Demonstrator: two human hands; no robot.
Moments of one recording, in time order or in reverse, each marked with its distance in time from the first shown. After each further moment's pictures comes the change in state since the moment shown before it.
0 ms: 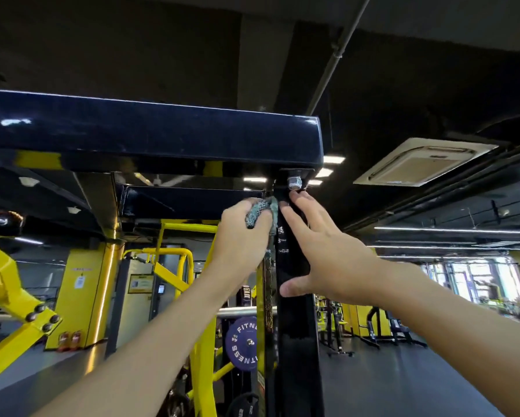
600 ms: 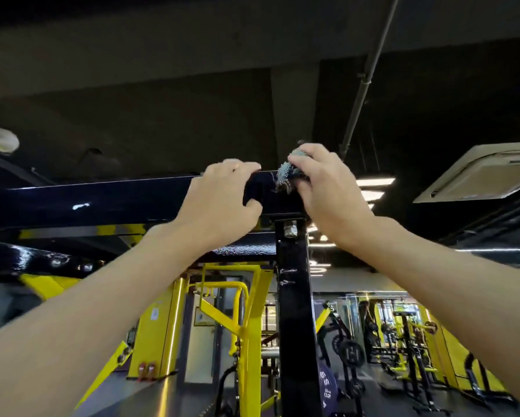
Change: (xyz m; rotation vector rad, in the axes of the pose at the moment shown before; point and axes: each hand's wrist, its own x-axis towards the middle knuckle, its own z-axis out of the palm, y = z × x) left_hand 0.044 0.121 -0.046 1.020 -0.037 0.318; right_hand 0.072 0.037 -0.075 0.265 0.891 -0.196
